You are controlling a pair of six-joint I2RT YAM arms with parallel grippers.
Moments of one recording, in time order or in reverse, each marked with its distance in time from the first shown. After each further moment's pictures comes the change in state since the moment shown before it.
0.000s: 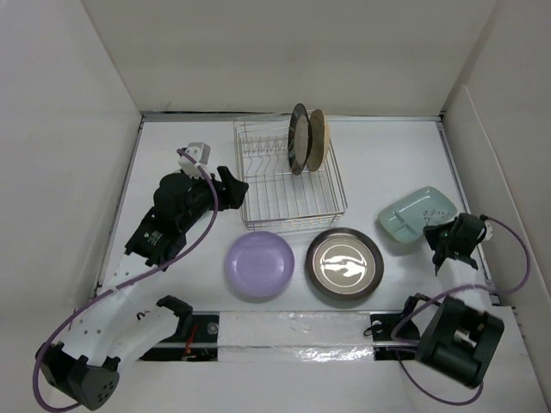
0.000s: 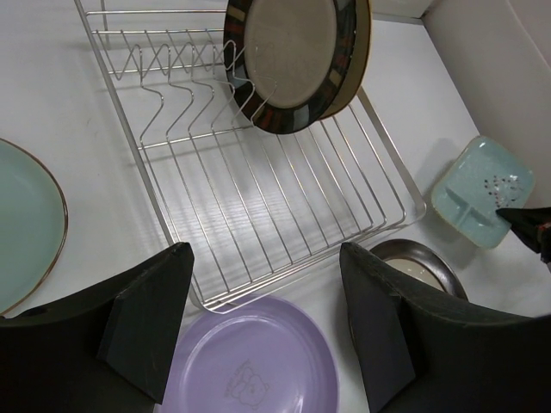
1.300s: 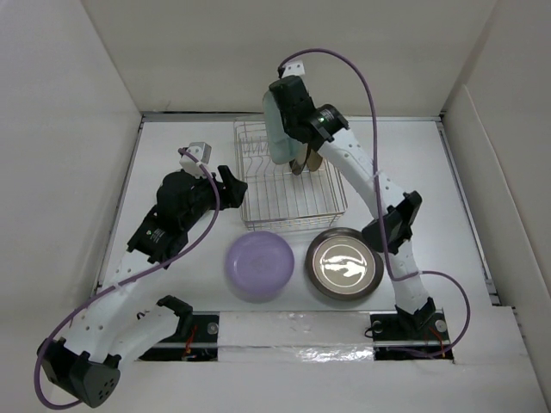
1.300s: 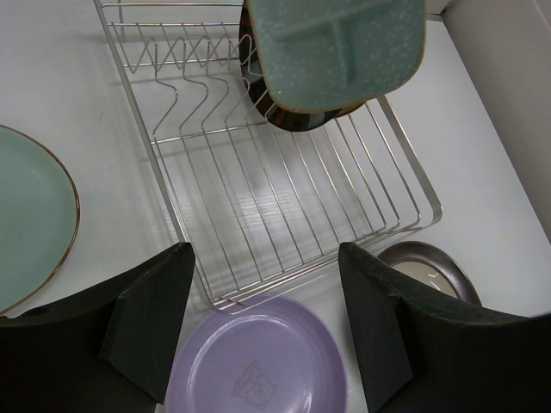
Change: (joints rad) left arm 0.001 0.023 0.000 -0.006 -0.032 0.003; right arm 1.229 1.187 2.251 -0.981 0.803 -0.599
